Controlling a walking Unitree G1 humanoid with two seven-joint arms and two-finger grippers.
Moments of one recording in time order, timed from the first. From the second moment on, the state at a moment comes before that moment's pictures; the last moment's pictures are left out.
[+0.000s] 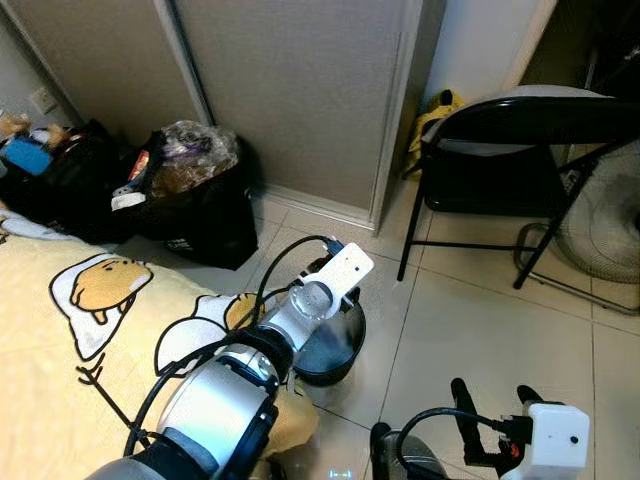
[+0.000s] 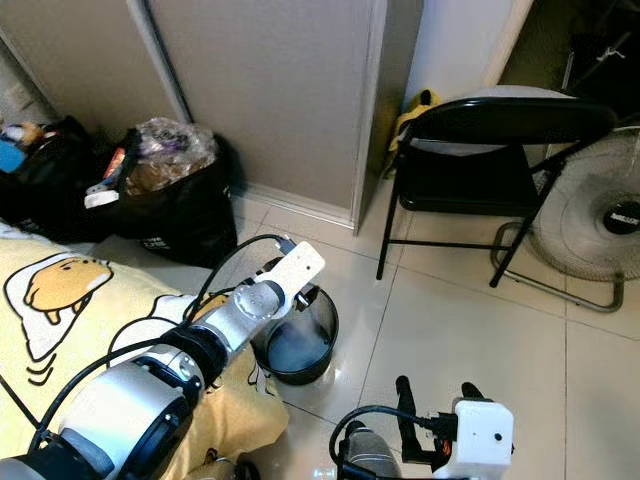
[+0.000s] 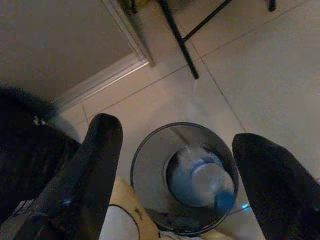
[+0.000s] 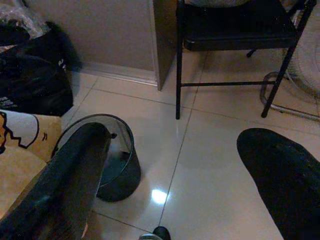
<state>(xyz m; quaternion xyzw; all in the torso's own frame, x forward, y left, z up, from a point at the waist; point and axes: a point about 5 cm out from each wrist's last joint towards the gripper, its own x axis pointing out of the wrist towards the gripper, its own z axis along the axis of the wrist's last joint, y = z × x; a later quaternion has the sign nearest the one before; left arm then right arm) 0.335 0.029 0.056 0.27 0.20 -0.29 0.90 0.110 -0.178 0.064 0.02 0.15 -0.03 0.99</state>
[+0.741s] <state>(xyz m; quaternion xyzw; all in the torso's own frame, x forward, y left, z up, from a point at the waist) 0.323 0.161 0.124 0.05 -0.05 -0.12 0.99 0.252 -0.165 0.074 0.02 0.04 0.05 1.00</state>
